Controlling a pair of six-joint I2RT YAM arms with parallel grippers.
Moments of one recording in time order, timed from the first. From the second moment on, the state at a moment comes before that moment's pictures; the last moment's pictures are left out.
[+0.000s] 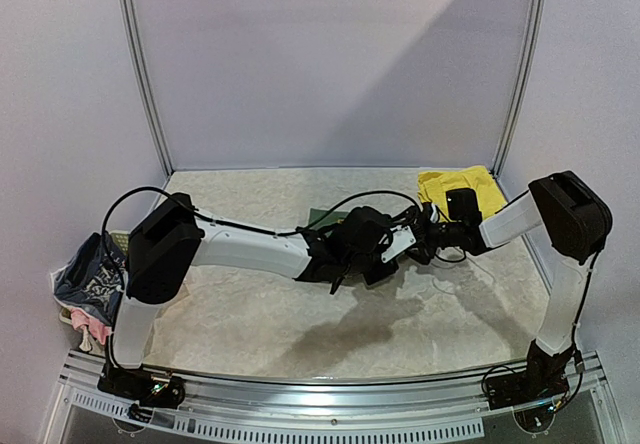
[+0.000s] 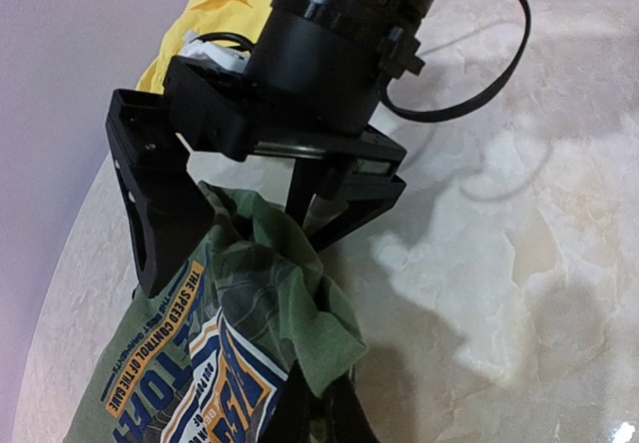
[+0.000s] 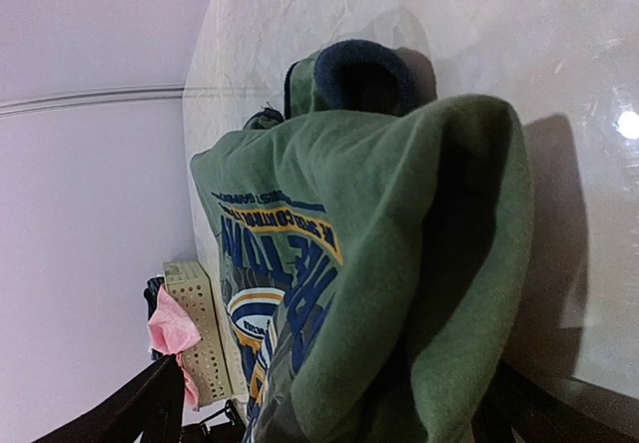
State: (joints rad) left arm -1.11 2.21 1.57 0.06 -0.24 0.36; right arm 0.34 1.95 0.88 0.45 -0.64 1.07
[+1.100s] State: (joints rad) left arm -1.10 2.18 1.54 0.00 -0.10 0.24; right arm 0.38 2.09 1.10 0.28 -0.70 1.01
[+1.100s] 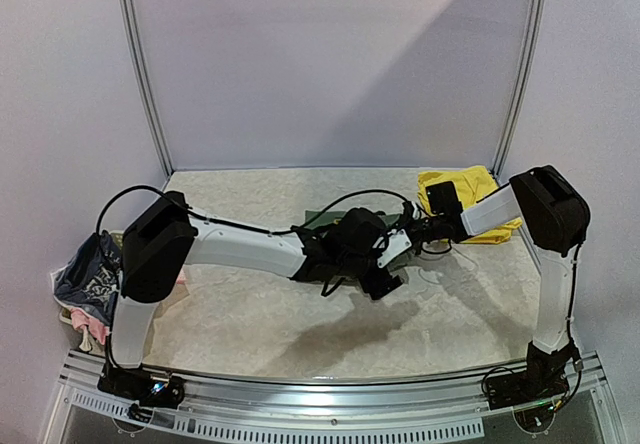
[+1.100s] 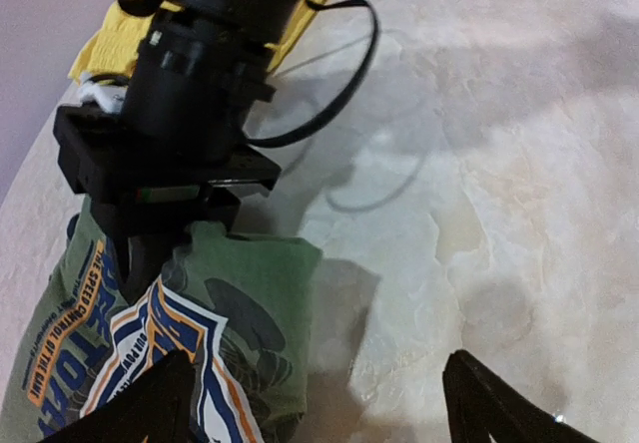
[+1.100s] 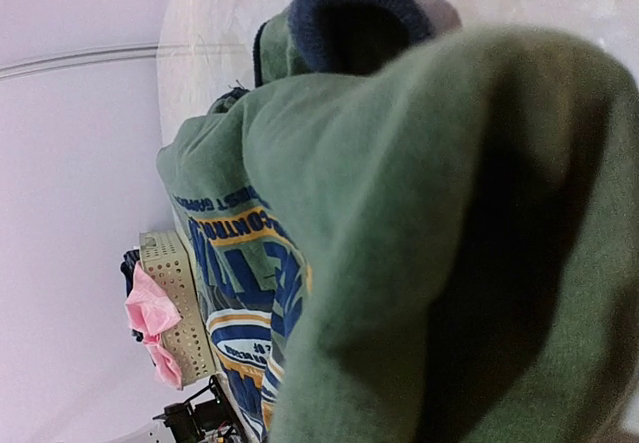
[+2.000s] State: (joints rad) left arm -1.01 1.74 1.04 -0.05 -0.16 -0.07; right arm 0.34 2.10 1.71 -0.68 -0.26 0.32
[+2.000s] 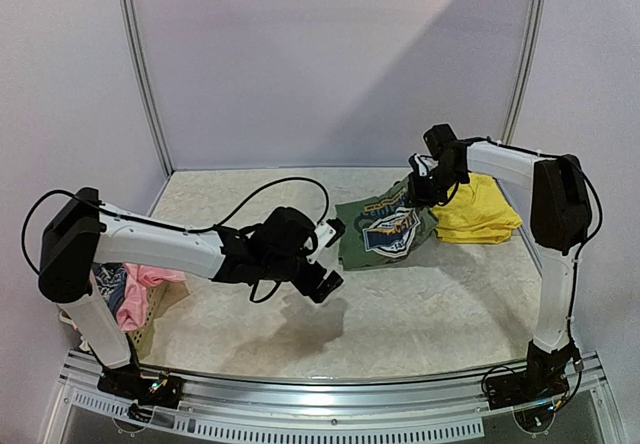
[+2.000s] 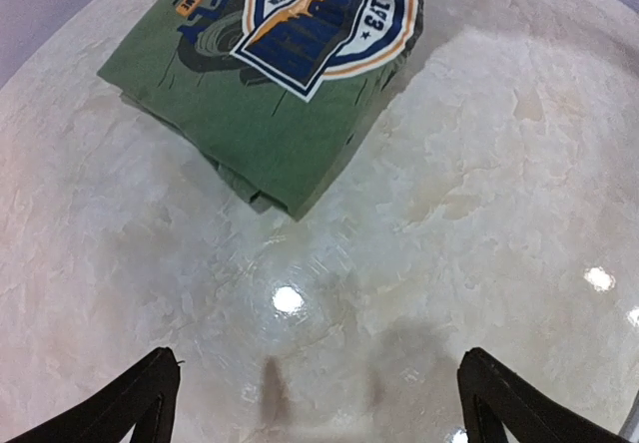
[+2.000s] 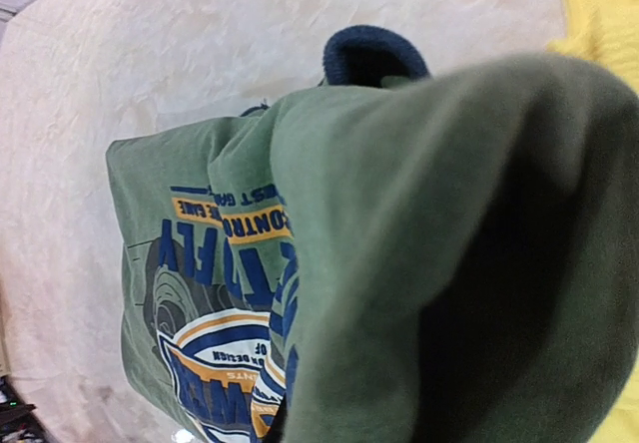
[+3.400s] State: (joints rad) left arm -0.99 1.71 0.96 0.08 -0.09 -0.08; right arm 0.17 2.11 2.24 -1.10 0.09 -0.05
